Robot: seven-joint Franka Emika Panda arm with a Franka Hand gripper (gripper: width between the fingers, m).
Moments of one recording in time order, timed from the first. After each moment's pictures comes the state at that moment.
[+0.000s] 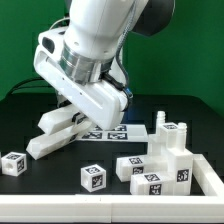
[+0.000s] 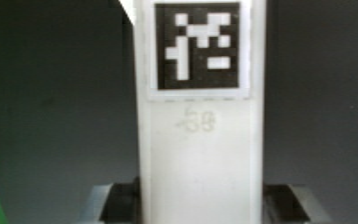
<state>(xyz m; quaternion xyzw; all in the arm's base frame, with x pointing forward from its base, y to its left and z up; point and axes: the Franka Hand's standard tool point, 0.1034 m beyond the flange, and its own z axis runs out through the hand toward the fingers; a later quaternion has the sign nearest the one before) 0.452 -0.089 0.079 0.91 -0.32 -0.17 0.20</state>
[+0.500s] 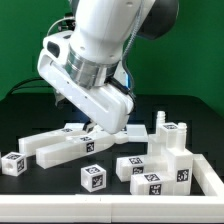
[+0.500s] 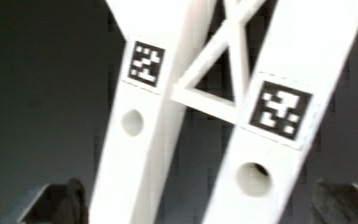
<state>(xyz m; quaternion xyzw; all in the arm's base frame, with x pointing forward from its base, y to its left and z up) 0.458 -0.077 0.070 0.92 -0.31 -0.16 0.19</state>
